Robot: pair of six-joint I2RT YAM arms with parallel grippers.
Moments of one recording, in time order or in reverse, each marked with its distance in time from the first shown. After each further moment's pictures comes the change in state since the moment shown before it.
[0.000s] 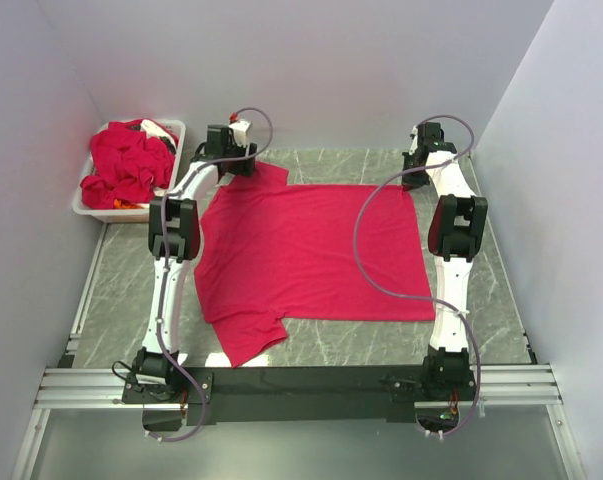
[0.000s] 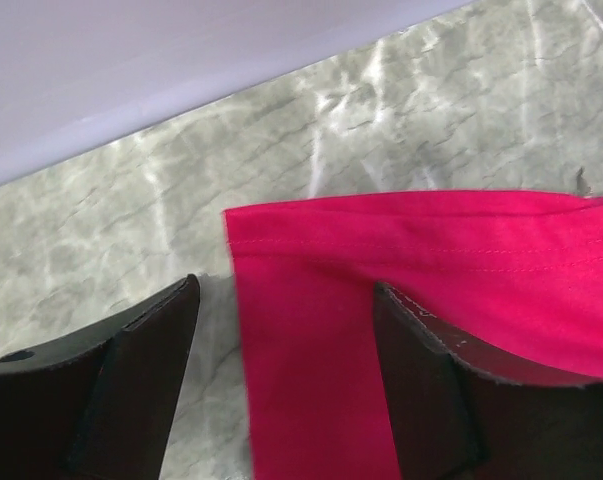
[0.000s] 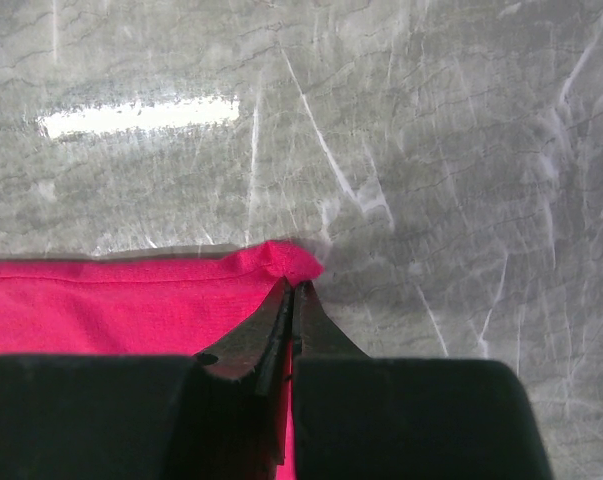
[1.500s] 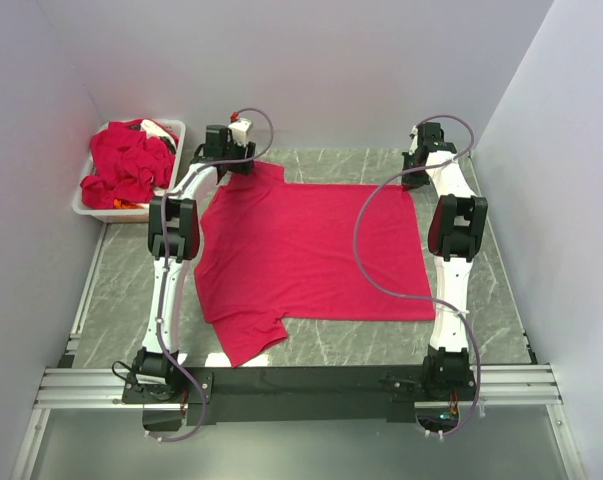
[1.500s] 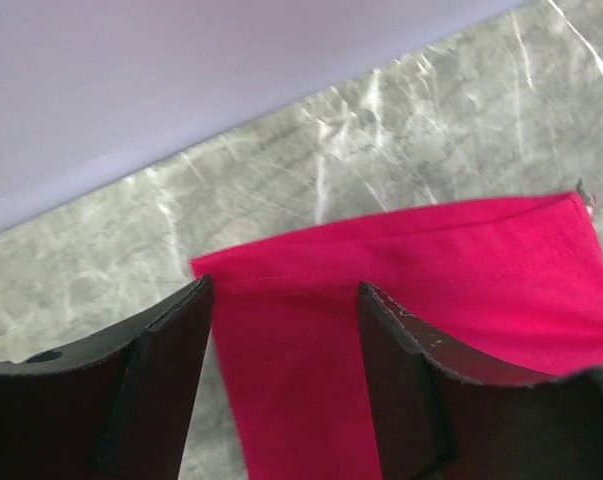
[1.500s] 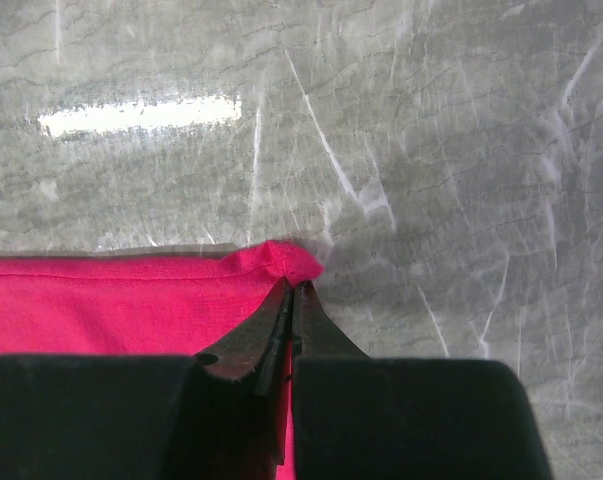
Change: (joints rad) left arm 0.007 -0.001 -0.027 0.083 0.043 0.038; right arm 0.000 0.000 0.002 -0.001 -0.005 -0.004
